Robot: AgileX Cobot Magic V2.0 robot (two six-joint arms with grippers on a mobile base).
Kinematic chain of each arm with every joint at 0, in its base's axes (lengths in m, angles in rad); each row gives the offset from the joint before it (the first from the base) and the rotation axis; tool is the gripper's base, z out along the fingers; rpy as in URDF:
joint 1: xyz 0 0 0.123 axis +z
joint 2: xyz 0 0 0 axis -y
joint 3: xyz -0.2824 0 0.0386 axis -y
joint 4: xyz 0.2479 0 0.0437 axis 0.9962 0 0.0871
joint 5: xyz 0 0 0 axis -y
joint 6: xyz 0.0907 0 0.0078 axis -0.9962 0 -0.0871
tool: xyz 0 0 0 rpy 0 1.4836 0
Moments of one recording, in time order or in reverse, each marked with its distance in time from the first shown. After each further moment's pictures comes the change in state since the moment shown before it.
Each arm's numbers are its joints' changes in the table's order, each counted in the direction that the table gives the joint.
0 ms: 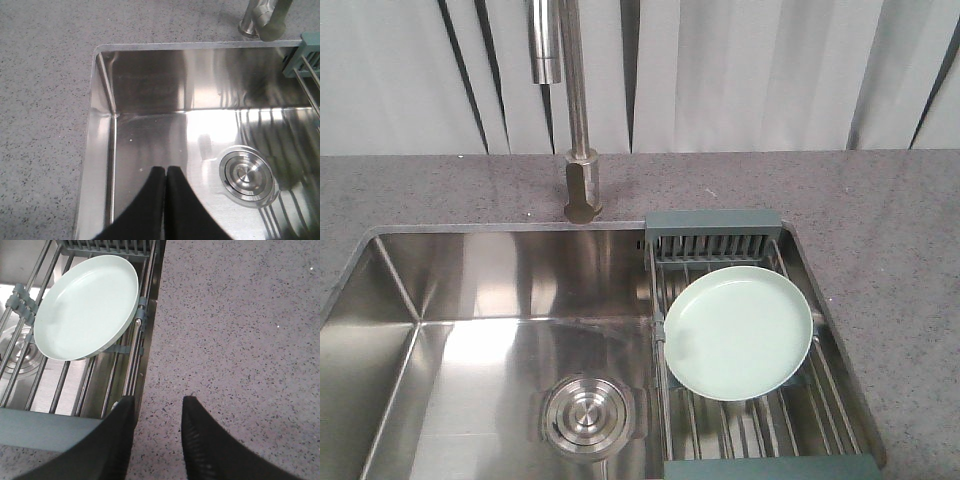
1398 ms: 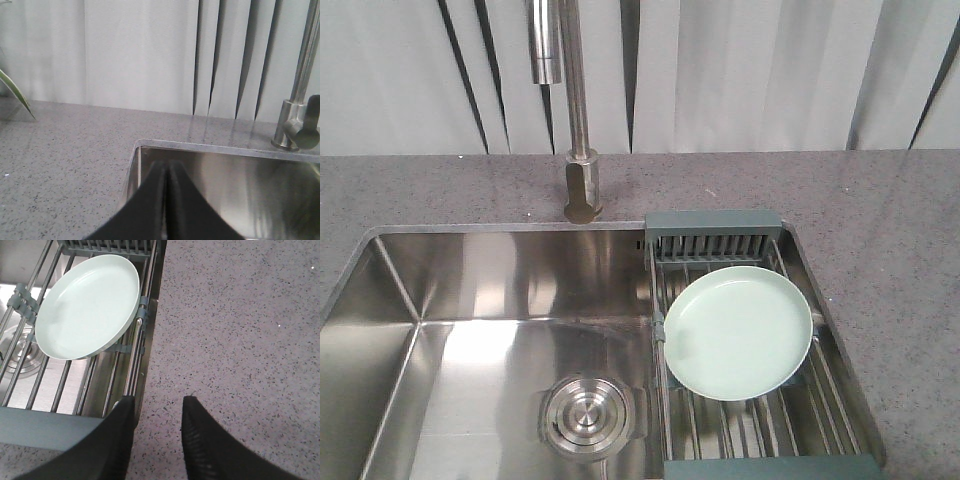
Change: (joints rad) left arm 0.199 0.590 -0.713 -0.004 0.768 0.000; right arm 0.000 0.004 0.000 0.003 -0.004 0.000
